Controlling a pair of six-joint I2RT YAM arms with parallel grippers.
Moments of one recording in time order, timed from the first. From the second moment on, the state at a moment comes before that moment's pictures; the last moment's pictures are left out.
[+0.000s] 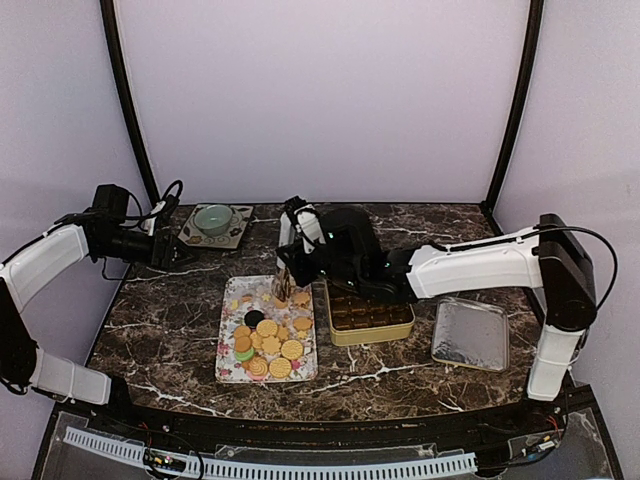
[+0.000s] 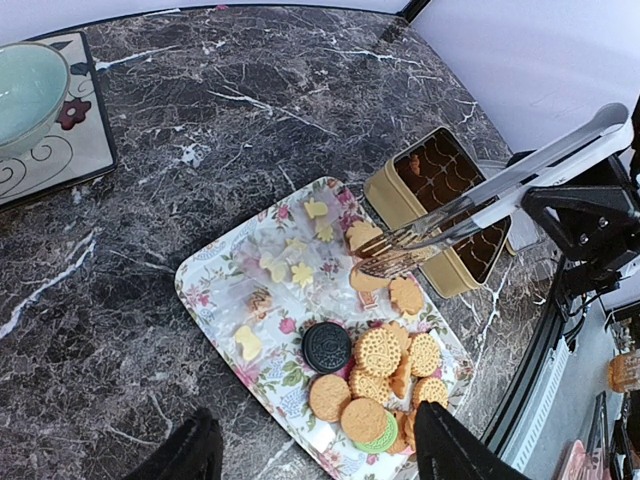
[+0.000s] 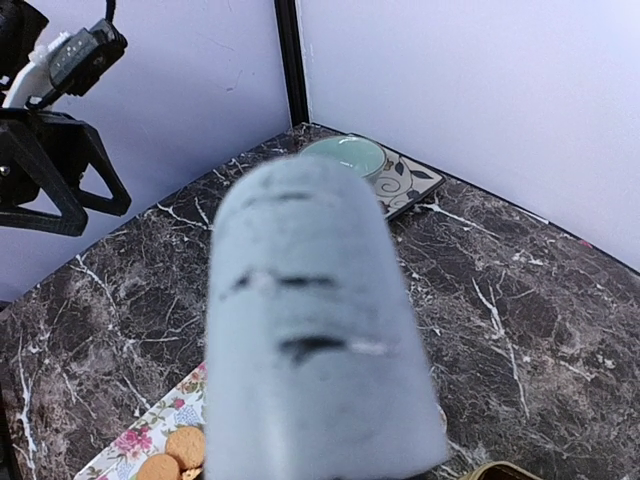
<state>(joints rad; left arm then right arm) 0.01 1.25 0.98 -0.68 0.79 0.17 1.07 1.87 1.31 0.24 0.21 0.15</state>
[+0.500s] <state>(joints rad) 0.01 1.25 0.98 -0.68 0.79 0.17 0.94 1.49 1.11 0.19 0.31 0.11</state>
